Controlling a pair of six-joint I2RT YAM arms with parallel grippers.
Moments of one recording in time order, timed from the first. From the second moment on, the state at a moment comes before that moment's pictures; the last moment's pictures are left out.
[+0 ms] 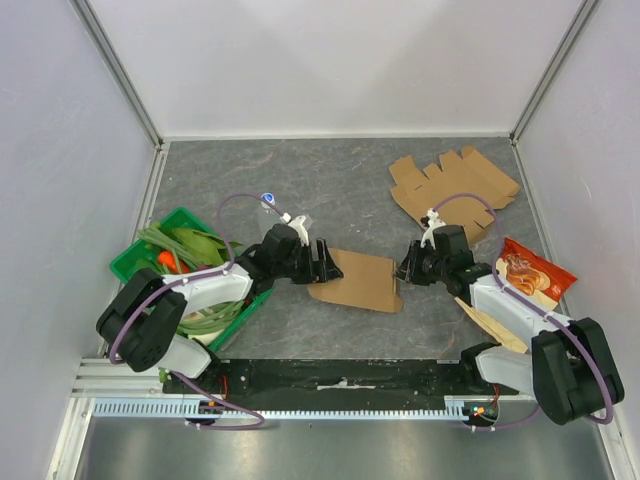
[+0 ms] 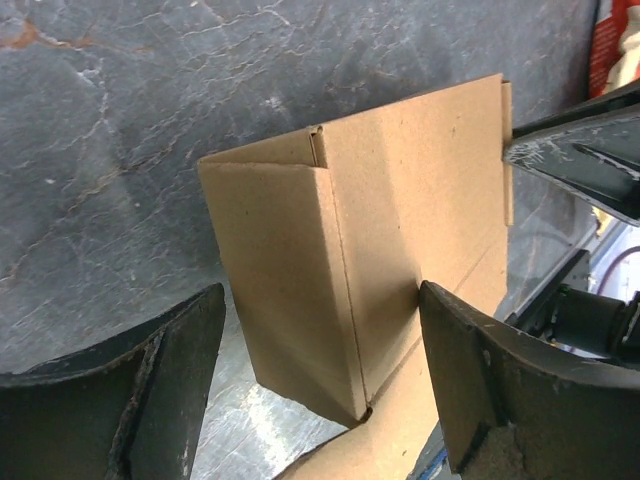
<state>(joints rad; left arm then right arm) -0.68 1.46 0.64 0.14 0.25 -0.70 0.32 1.17 0.50 -0.12 -0.28 0.47</state>
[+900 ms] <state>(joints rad) -0.56 1.44 0.67 0.09 0.54 -0.97 1.09 1.02 0.77 -0.30 0.17 0.07</state>
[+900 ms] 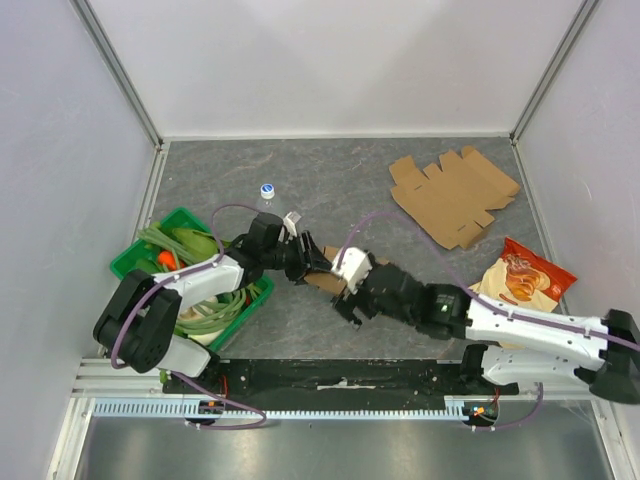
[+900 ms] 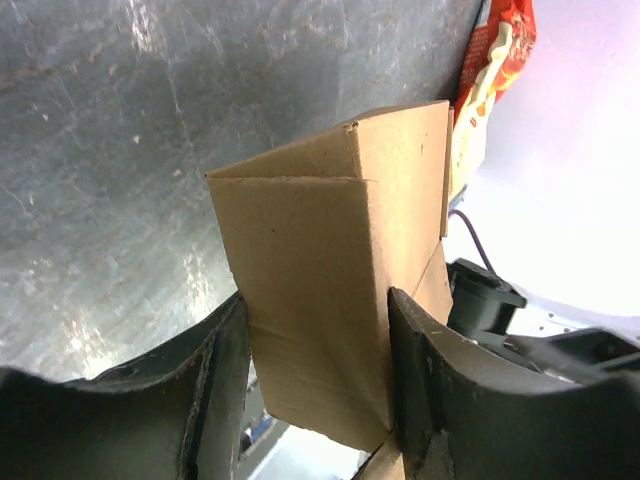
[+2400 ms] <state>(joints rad) -0.49 1.15 0.54 -0.11 0.61 -0.98 1.31 1.10 0.71 -0.24 0.50 -0.09</state>
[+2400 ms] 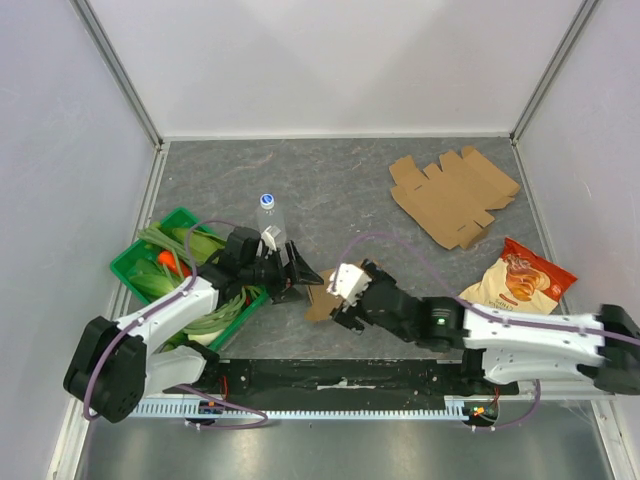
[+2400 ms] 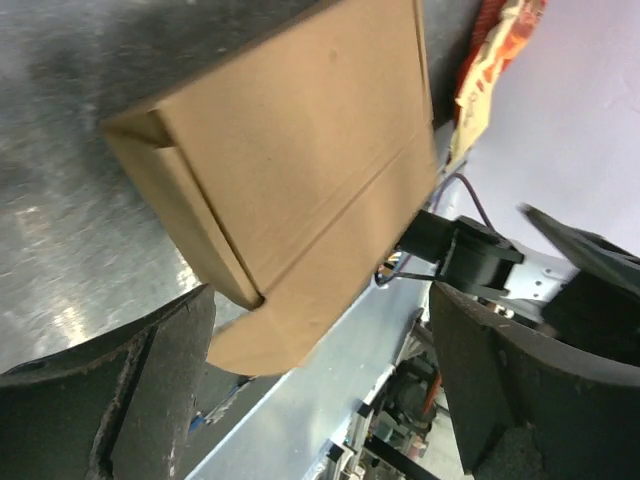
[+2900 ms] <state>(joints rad) -0.50 1.09 0.48 -0.22 0.49 -0.91 0.49 1.05 0.73 -0.31 -0.09 0.25</state>
